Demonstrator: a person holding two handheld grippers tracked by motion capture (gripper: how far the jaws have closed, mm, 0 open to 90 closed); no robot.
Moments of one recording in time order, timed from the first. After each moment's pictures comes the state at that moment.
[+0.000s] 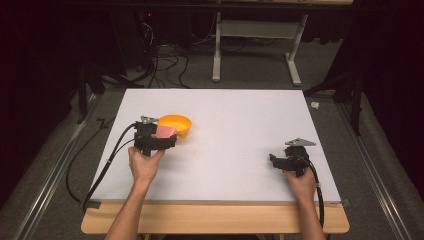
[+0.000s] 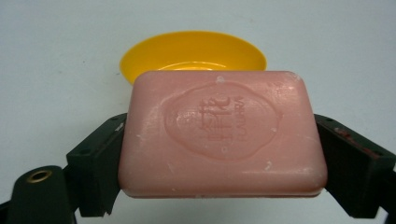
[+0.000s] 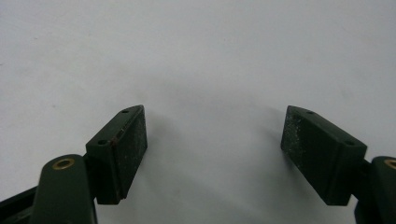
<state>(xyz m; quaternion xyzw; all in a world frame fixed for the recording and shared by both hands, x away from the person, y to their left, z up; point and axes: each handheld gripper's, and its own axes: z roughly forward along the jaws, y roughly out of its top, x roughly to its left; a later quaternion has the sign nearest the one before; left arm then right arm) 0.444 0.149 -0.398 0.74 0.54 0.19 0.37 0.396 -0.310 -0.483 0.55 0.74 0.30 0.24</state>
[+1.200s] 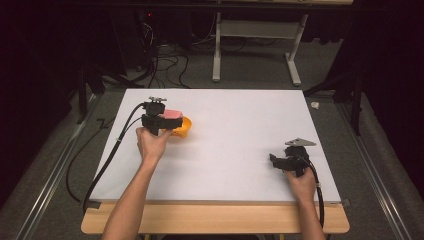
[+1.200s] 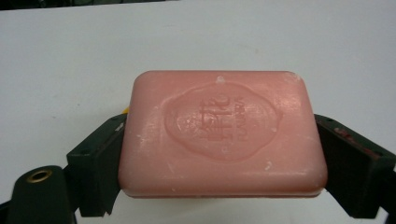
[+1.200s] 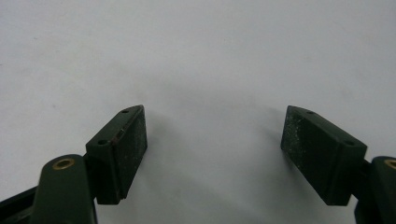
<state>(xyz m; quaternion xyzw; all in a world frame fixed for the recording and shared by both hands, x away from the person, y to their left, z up) 0.499 0.127 -0.379 0.74 0.55 0.18 0.34 0.396 -0.310 -0.483 0.55 0.74 0.31 0.24</state>
